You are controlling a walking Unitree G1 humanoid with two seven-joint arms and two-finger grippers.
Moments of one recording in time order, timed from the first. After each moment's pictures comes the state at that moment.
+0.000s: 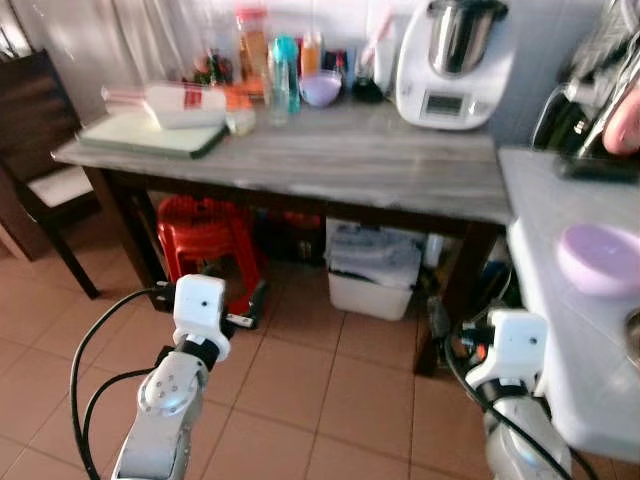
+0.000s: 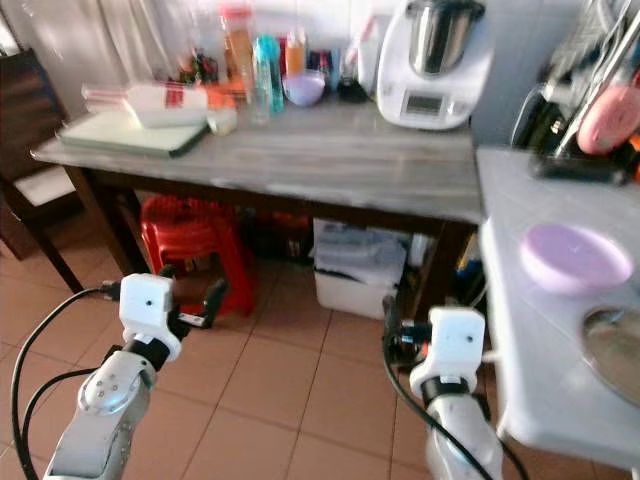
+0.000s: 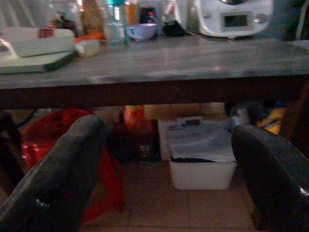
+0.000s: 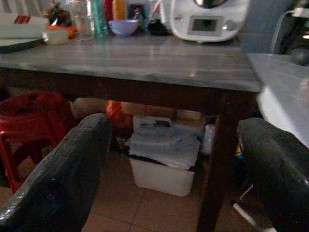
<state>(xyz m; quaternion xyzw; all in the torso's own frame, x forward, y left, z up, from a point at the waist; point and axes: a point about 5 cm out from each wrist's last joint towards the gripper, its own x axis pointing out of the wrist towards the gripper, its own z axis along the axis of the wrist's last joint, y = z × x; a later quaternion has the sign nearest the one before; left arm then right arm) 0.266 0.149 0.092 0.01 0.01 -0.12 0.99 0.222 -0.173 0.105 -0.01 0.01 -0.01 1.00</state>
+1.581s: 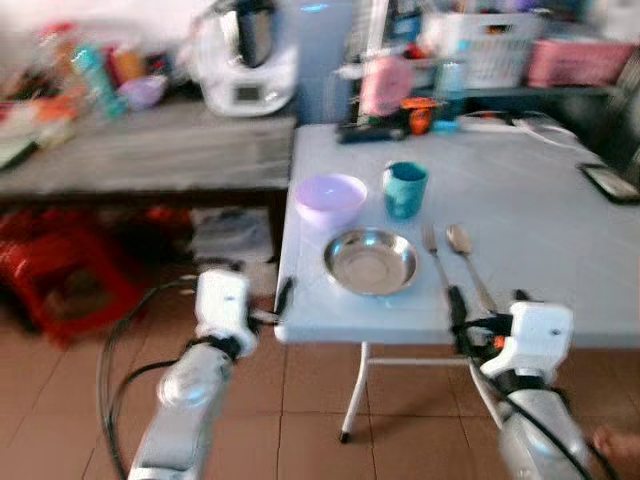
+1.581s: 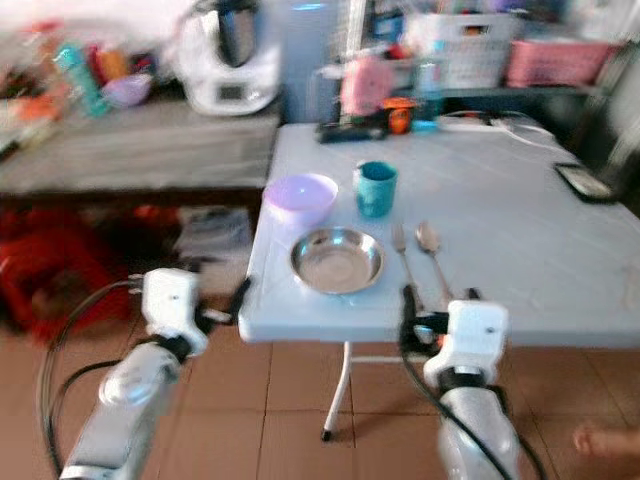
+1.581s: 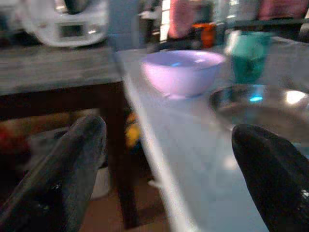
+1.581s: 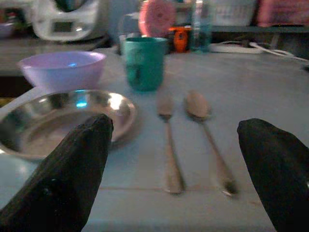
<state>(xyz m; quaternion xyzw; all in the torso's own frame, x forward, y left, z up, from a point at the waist) 0.272 0.135 0.094 0.00 0.00 -0.15 0.99 0.226 -0.180 0.112 -0.01 0.00 -0.03 1.00</state>
